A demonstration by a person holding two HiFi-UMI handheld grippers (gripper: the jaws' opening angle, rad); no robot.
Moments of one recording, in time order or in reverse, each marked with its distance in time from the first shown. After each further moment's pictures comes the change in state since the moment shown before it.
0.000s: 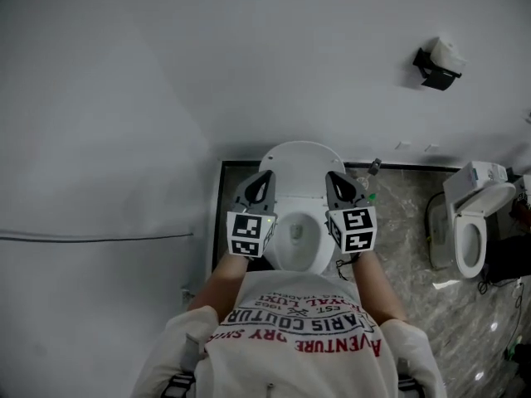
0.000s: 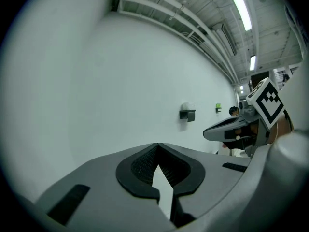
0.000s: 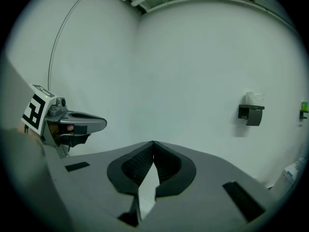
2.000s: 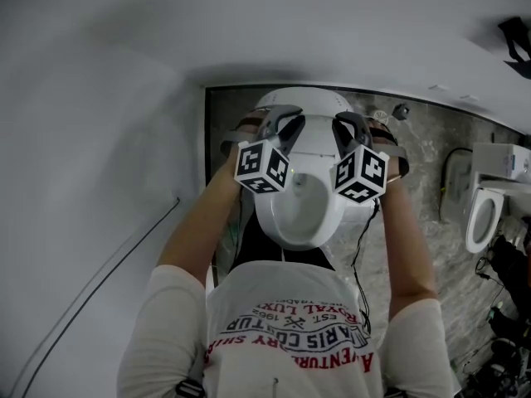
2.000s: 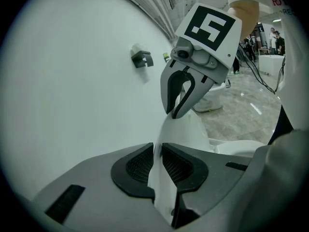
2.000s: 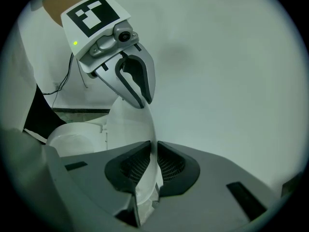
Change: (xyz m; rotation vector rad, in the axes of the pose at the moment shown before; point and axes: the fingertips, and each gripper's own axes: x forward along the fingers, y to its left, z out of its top) left arm 0.274 0.027 -0.181 0.652 0.357 -0.497; right arm 0.260 -0.080 -0.158 -0.782 0.538 0.321
